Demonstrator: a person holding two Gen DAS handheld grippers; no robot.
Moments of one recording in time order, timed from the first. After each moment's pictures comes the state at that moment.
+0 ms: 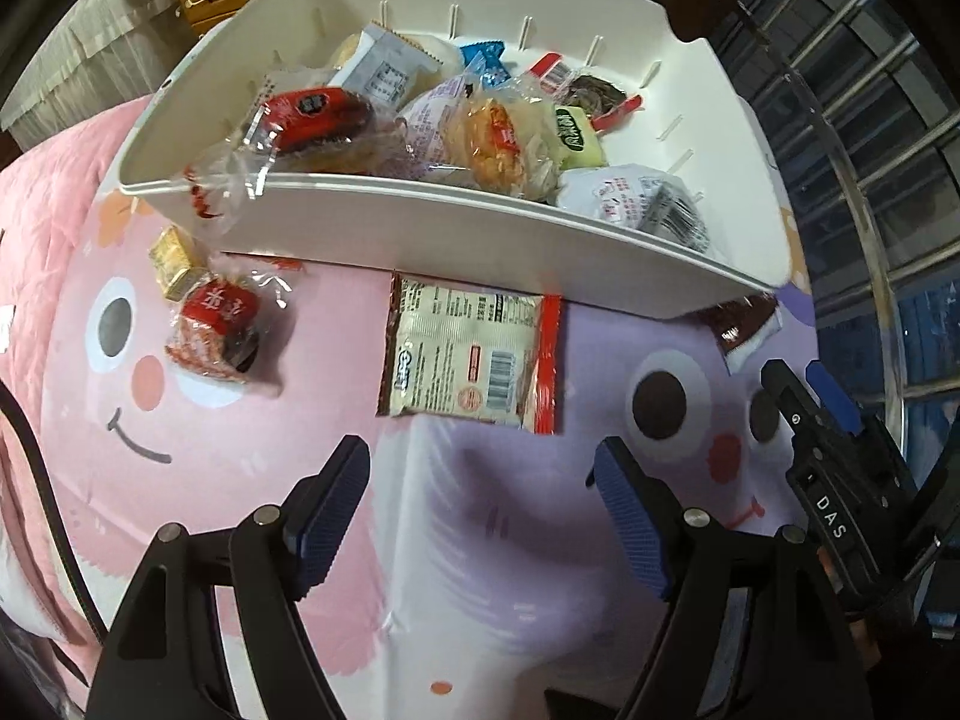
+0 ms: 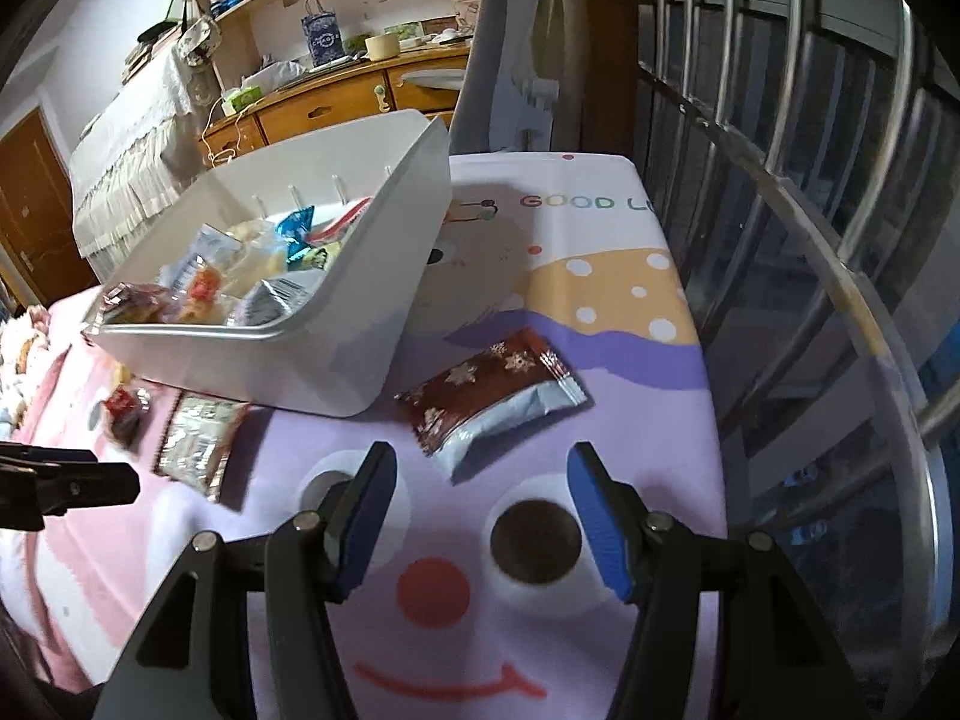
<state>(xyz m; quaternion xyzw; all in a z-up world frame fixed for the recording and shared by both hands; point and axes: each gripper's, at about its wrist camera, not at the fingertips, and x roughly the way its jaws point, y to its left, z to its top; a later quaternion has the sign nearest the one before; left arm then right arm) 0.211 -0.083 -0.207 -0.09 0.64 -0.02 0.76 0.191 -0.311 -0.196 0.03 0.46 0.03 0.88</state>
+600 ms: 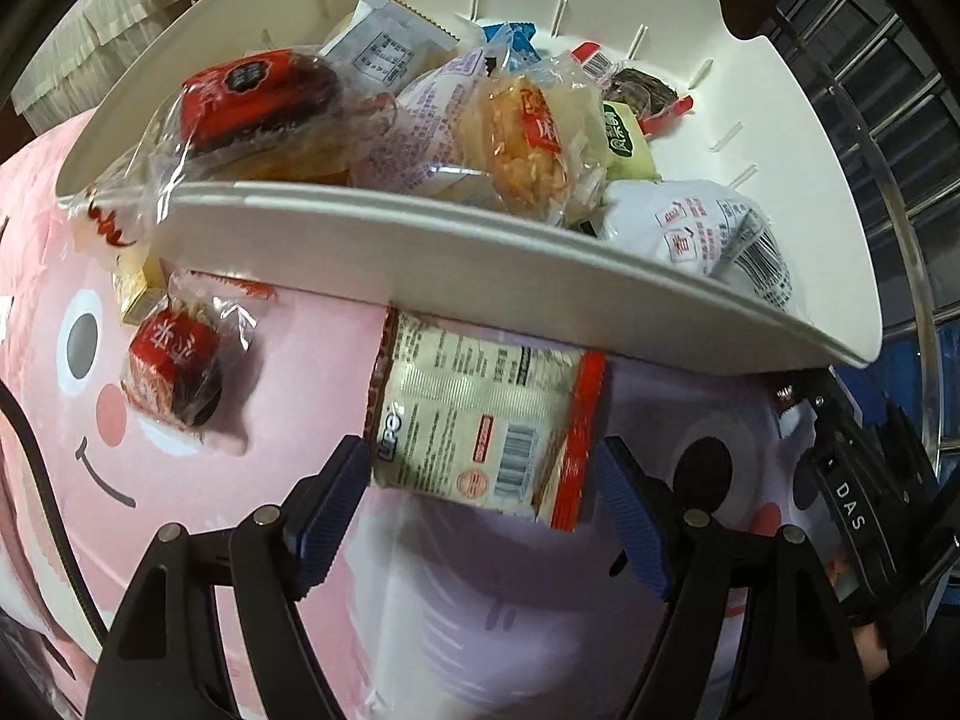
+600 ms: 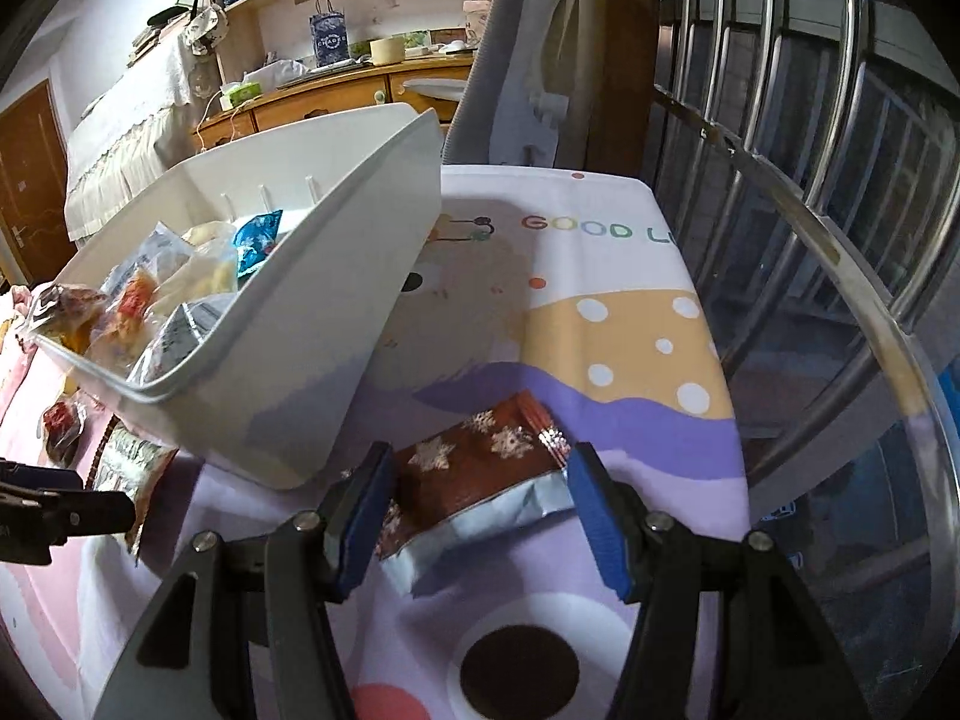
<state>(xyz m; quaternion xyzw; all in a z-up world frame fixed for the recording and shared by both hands) 0.235 -0.083 -0.243 -0.09 0.64 0.00 0.76 0.236 -0.310 -0.227 -0.01 0.44 0.02 0.90</state>
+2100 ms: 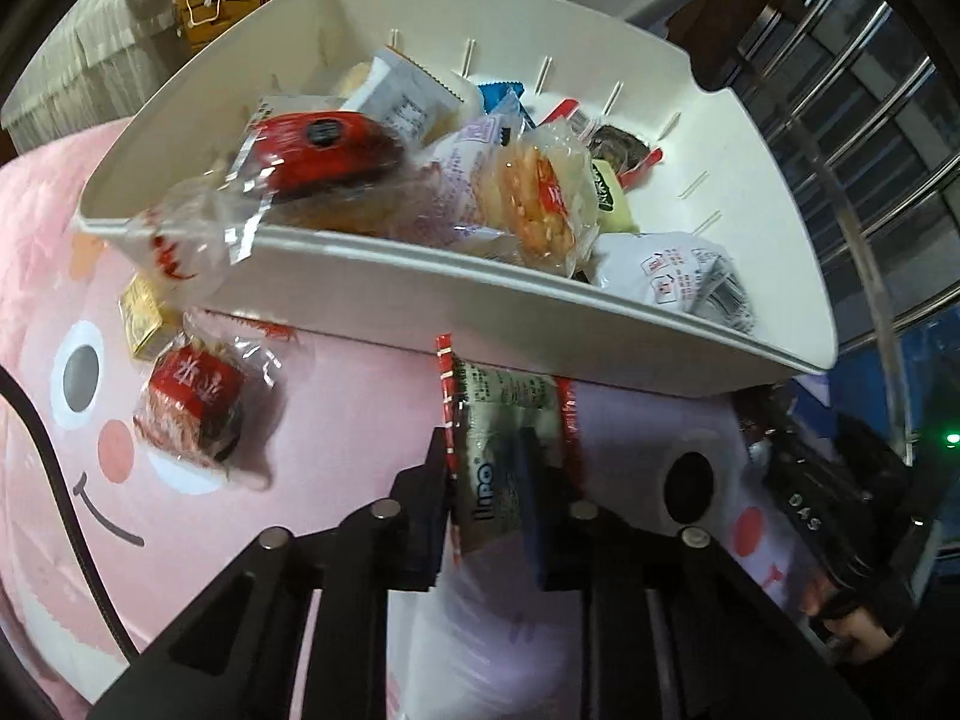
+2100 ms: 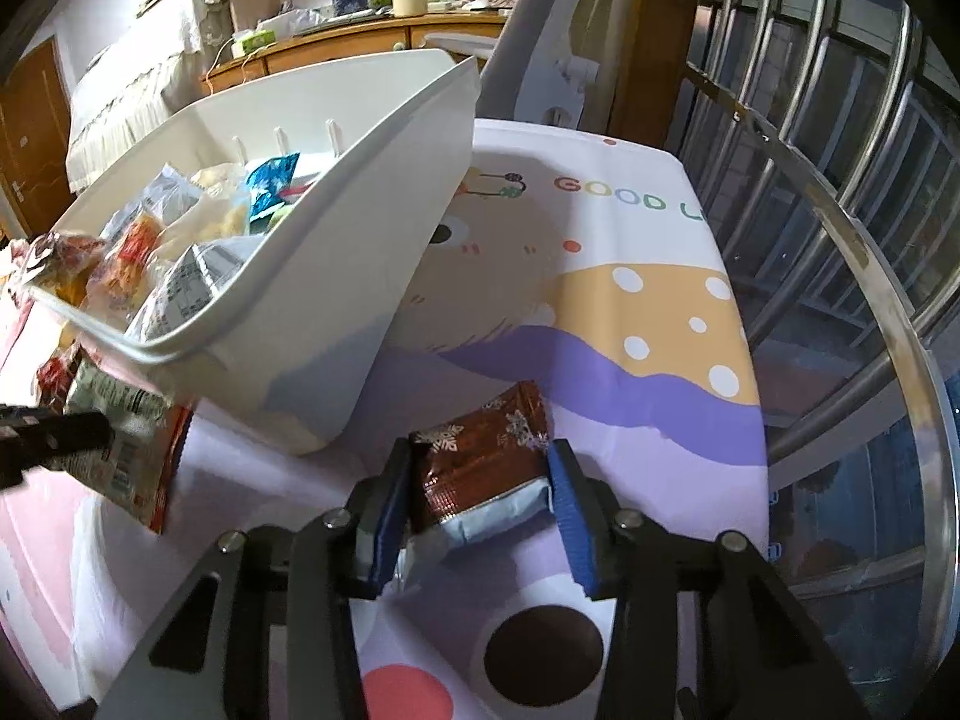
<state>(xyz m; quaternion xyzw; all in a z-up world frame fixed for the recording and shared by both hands) 0.252 -0.073 -0.240 -0.11 0.59 -0.04 0.80 0.236 -0.291 -0.233 -0.05 0.49 0.04 0.87</state>
